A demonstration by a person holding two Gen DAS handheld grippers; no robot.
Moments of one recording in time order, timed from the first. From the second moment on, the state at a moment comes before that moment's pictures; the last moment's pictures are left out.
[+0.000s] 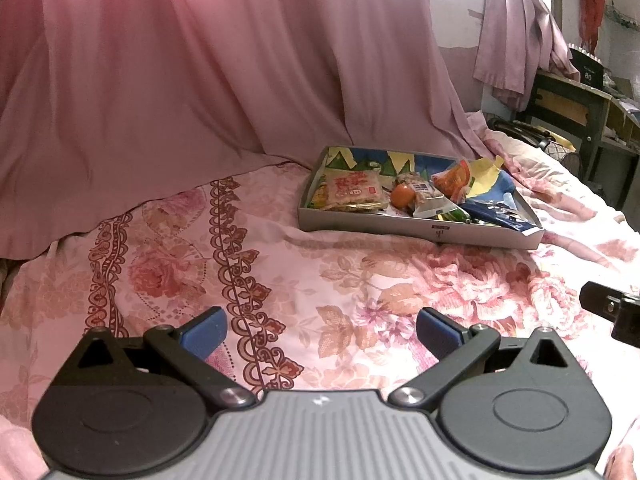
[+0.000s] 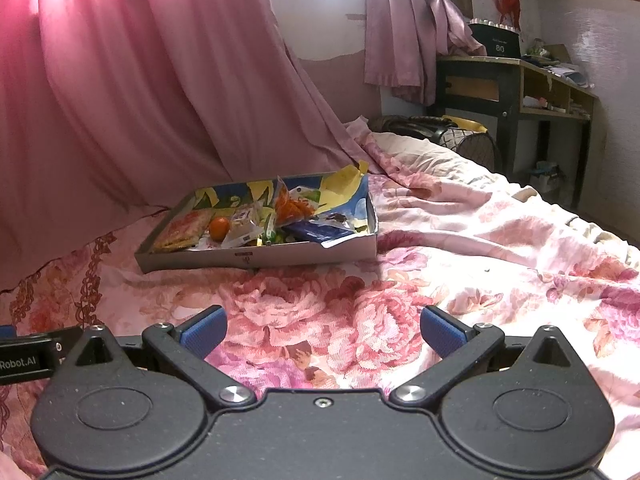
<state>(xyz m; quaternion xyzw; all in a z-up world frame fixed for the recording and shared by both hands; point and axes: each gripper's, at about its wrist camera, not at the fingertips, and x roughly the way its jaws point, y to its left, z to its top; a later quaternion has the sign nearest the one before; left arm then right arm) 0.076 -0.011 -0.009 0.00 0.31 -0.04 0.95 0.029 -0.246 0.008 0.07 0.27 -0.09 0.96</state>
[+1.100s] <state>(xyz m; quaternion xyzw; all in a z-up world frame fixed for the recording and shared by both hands) 0.076 -0.012 -0.012 0.01 0.32 -0.04 0.95 0.031 -0.245 0.003 0.07 0.28 -0.09 0.95</state>
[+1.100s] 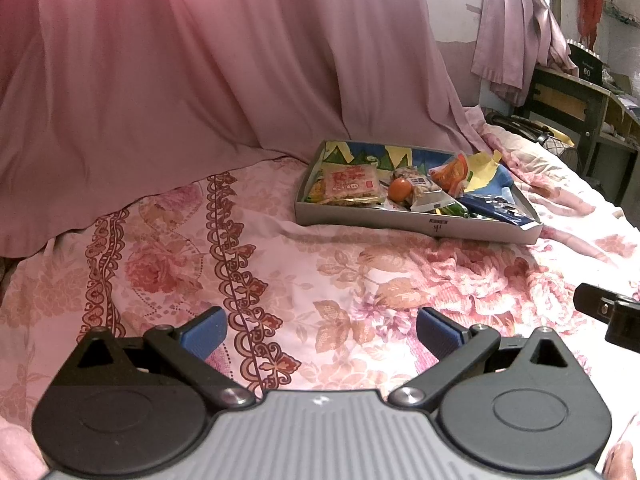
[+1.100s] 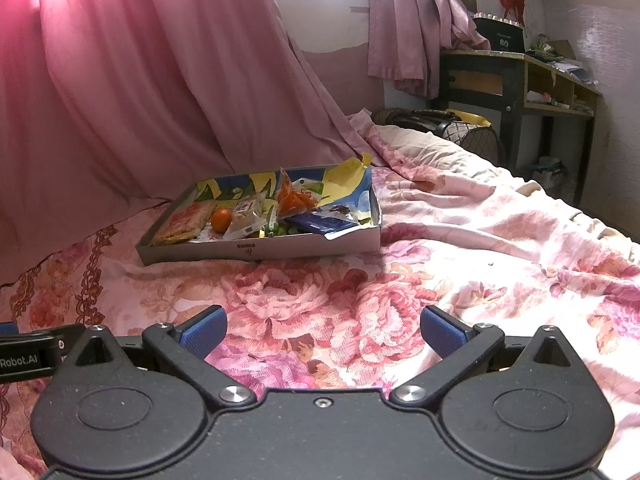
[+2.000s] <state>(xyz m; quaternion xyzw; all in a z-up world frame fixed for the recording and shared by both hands) 0.075 -0.011 -0.011 0.00 0.33 -0.05 0.94 0.032 -0.243 0.001 0.07 0.28 -0.08 0.95</state>
